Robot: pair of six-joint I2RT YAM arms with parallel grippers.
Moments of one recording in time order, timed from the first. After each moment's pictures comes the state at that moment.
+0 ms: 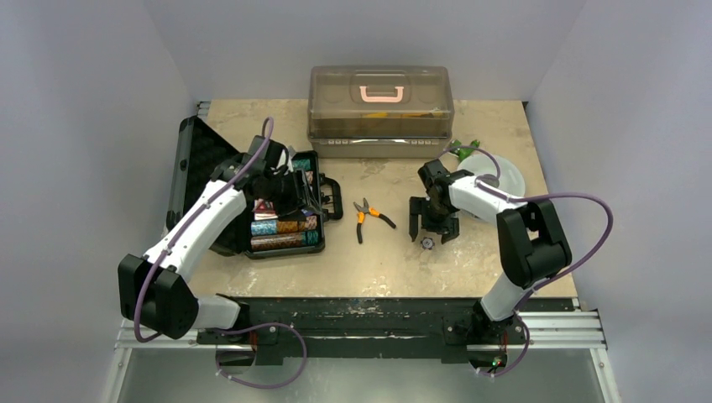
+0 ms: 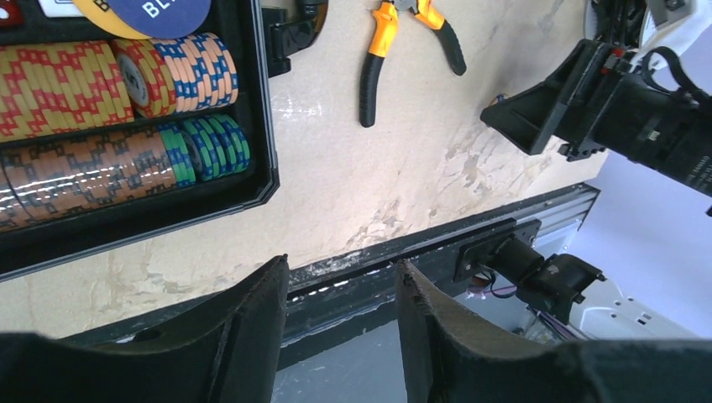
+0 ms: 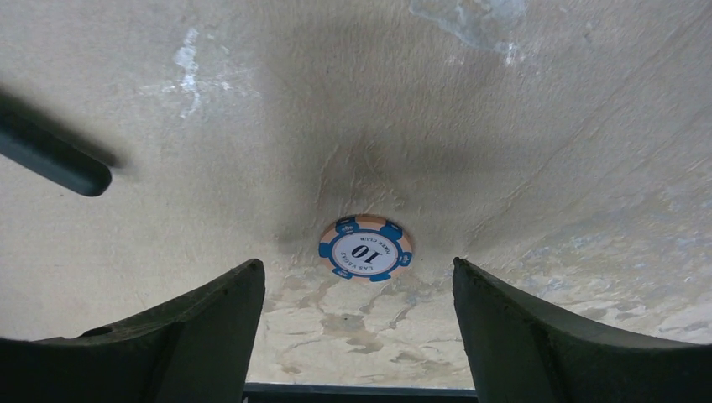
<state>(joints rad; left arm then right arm) -0.36 1.34 1.17 -0.90 0.36 -0.68 0.37 1.67 1.04 -0.80 0.01 0.46</state>
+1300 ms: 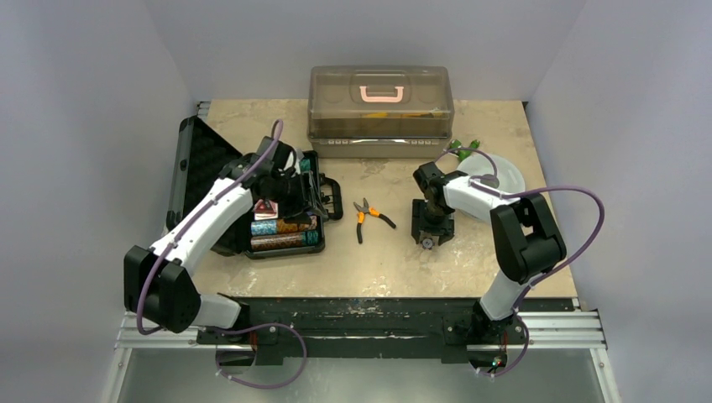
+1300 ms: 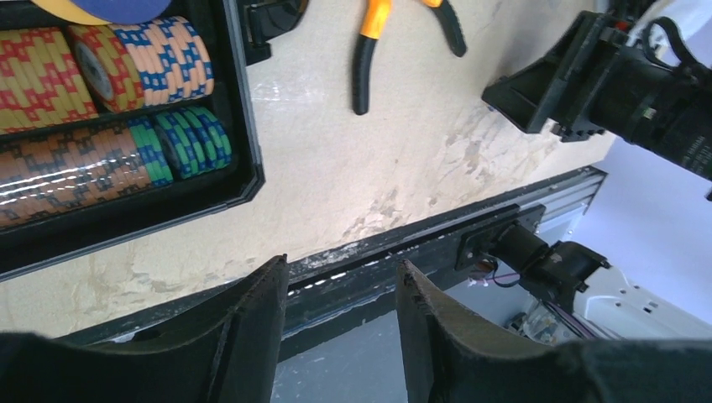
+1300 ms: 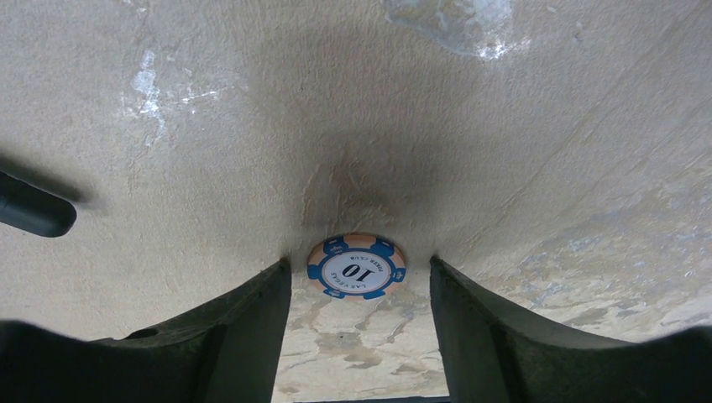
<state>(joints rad) -0.39 1.37 1.16 -0.87 0.39 -0.69 0.40 1.71 1.02 -0.78 0.07 0.52</state>
